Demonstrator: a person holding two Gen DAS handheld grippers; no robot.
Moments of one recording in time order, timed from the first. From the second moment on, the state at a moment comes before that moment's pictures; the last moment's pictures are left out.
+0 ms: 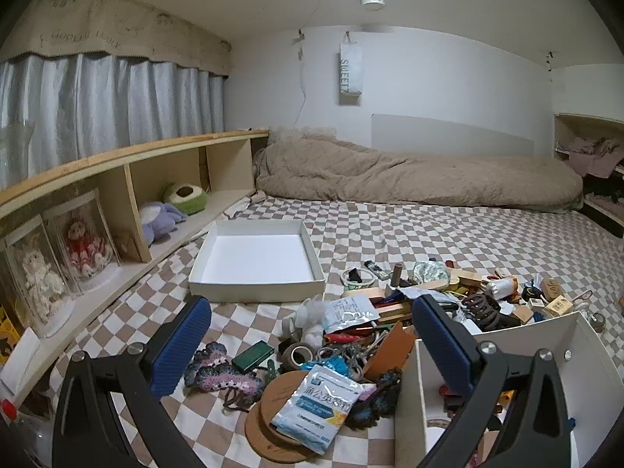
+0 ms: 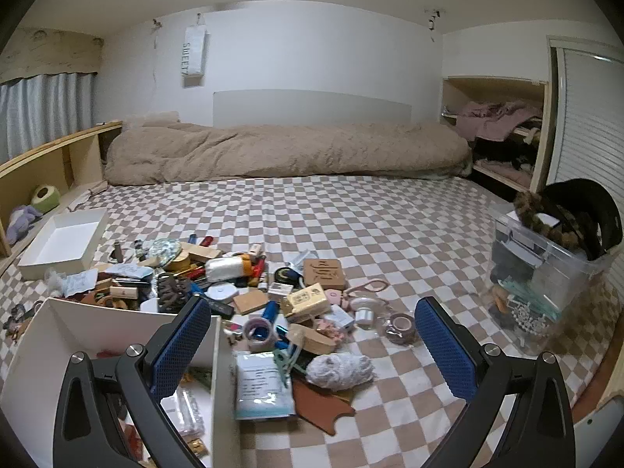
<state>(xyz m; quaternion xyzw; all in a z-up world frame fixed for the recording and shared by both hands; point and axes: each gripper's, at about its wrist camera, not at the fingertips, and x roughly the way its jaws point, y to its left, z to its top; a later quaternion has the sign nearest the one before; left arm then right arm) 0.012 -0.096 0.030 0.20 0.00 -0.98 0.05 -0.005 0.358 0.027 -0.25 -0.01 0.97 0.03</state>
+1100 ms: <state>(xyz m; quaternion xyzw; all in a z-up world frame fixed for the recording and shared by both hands) -0.050 -0.110 -0.075 0.35 -0.09 -0.93 -0.02 -0.064 0.415 -0.089 -0.36 0.00 0.93 0.00</state>
